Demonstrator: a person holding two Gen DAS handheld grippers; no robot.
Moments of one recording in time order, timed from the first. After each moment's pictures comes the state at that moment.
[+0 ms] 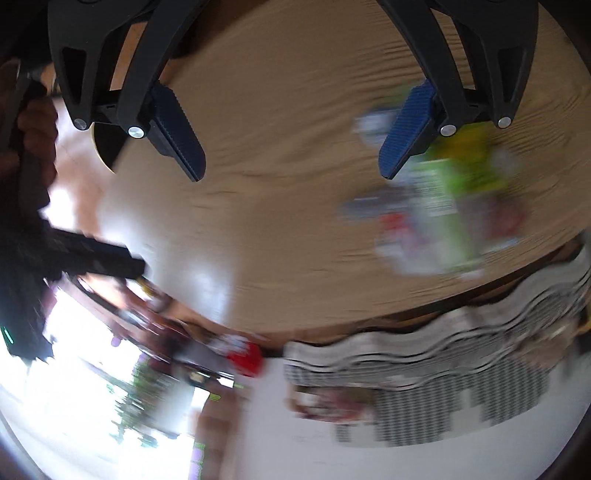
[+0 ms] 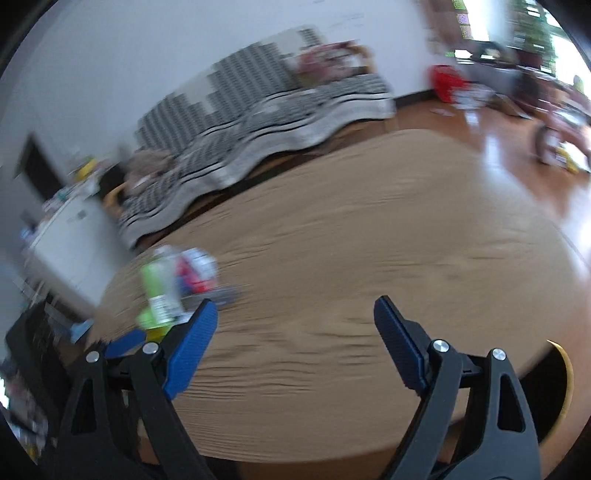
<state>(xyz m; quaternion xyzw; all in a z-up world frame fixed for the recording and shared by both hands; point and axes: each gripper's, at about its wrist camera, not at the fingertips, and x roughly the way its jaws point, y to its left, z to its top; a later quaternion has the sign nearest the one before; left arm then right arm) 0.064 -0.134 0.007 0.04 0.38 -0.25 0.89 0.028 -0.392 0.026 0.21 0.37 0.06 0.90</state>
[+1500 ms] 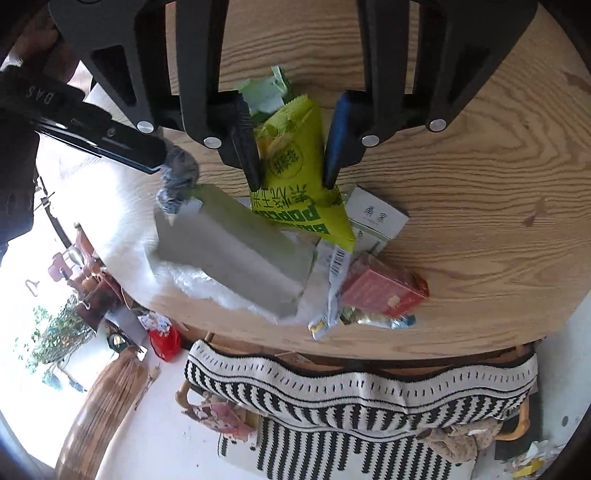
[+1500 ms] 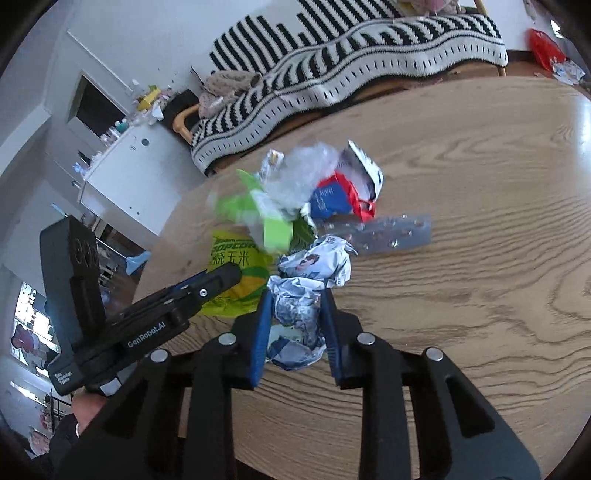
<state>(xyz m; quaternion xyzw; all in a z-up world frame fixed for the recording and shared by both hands) 0.134 -0.013 -0.028 -0.08 0.45 -0.15 0.88 0.110 -0.216 -0.021 0.21 0.45 0.21 0.84</state>
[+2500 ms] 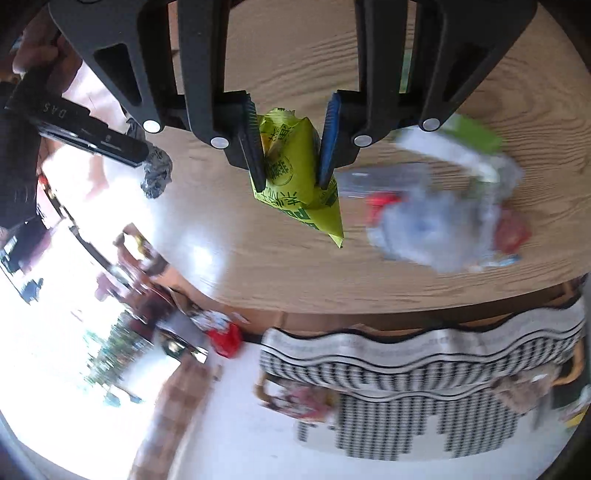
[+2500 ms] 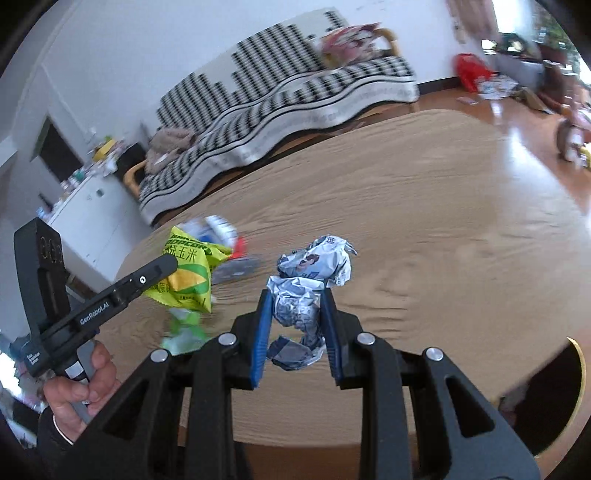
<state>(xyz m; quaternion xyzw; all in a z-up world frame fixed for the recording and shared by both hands) 0.092 -0.160 0.016 -0.04 0.39 -0.26 0.88 0.013 -0.397 0.015 0.21 0.40 0.07 0.89</state>
